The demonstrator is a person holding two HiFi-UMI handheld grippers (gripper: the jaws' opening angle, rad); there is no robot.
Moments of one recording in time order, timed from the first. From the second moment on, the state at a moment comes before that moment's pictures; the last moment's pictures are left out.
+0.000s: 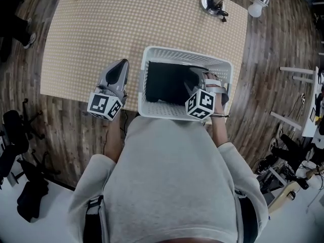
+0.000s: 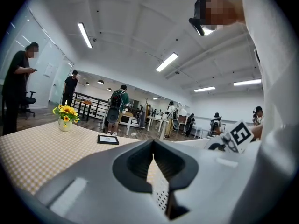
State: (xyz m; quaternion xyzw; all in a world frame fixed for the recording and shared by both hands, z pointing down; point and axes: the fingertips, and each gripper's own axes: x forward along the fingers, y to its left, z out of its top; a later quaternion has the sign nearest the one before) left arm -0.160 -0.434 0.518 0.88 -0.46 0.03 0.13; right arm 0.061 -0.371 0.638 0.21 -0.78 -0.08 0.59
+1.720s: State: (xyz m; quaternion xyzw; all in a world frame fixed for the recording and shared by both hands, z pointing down) left arm -0.195 -0.417 0.520 0.86 -0.49 -0.03 0.16; right arm 0.043 -0.307 0.768 -0.09 -0.72 0.12 0.67
